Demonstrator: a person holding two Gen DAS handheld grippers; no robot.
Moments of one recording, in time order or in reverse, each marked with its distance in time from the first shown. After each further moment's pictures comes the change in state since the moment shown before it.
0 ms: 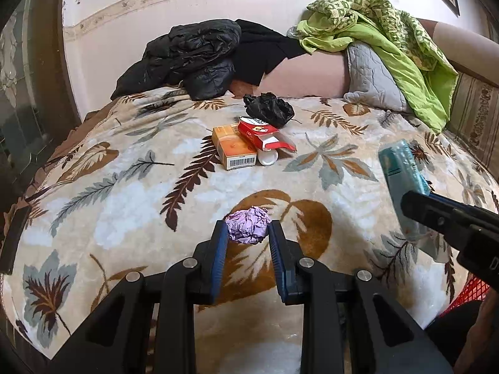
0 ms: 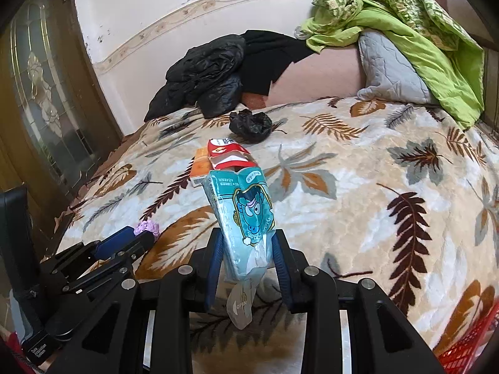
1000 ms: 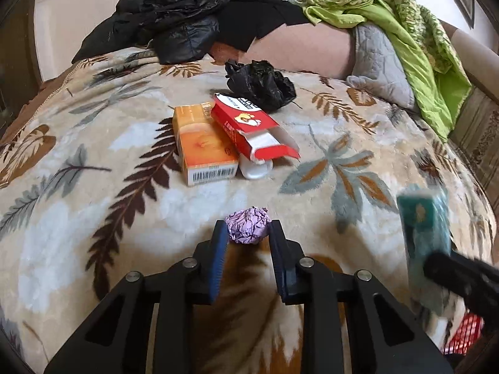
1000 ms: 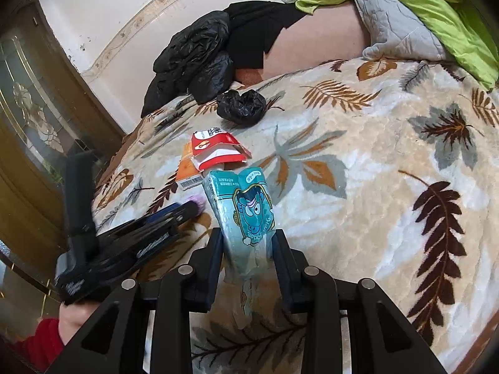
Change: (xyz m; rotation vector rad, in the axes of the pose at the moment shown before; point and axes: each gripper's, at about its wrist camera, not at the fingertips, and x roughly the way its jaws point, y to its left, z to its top) left arm 0.106 0.004 0.044 -0.069 0.166 -0.145; right arm 0.053 -0.039 0.027 0.118 0.121 0.089
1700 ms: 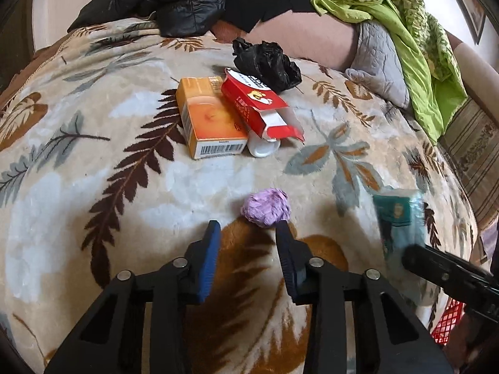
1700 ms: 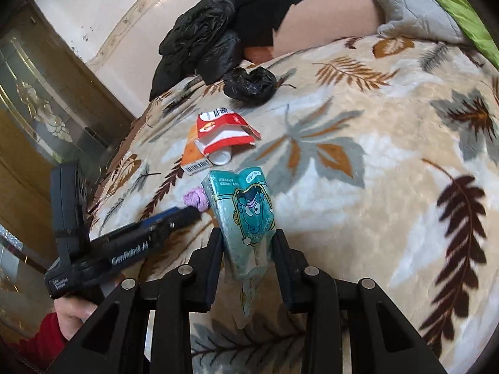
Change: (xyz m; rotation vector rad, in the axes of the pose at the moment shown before) left arm 0.008 0.022 -0.001 -0.087 0.096 -0.086; right arm 0.025 -0.012 0.009 0.045 0.109 0.117
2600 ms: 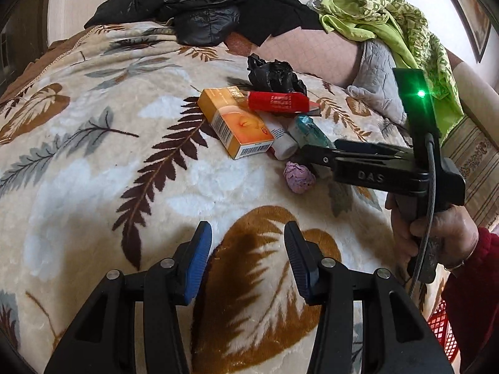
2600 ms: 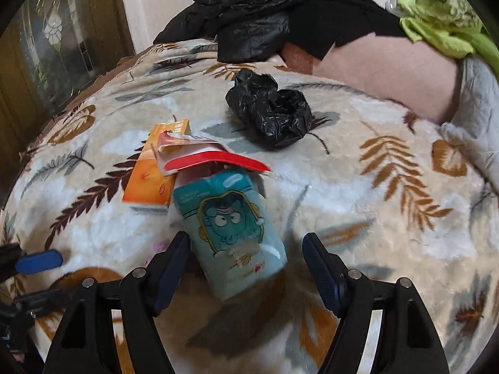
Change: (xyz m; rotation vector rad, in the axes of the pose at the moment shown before) left arm -0.032 0.014 -0.010 -0.052 -0.049 -0.011; right arm 0.119 0.018 0.096 -0.451 0.134 -0.174
